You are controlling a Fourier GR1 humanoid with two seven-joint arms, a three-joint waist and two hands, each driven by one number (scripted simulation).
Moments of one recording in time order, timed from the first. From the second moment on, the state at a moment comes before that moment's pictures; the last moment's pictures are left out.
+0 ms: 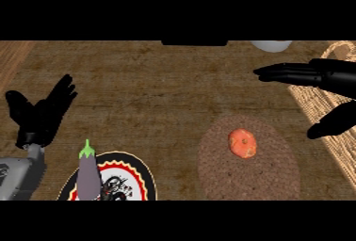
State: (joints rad) left arm -0.24 0.45 -0.07 -1.37 0.29 0.11 0.20; right arm -0.66 -0.83 0.34 -1.38 0.17 0.66 -0.54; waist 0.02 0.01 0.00
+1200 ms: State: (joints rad) left arm -0.20 0.39 -0.01 -1.38 0.22 0.07 0.19; right arm -0.63 -0.50 0.53 -1.01 0.54 0.39 -0.75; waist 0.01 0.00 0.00
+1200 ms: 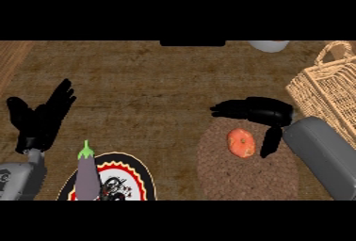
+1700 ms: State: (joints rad) left arm -0.21 0.37 0.01 -1.40 0.19 0.07 0.22; right arm -0.66 -0.48 0.53 -0.88 0.59 0.36 -0.84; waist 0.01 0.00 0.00
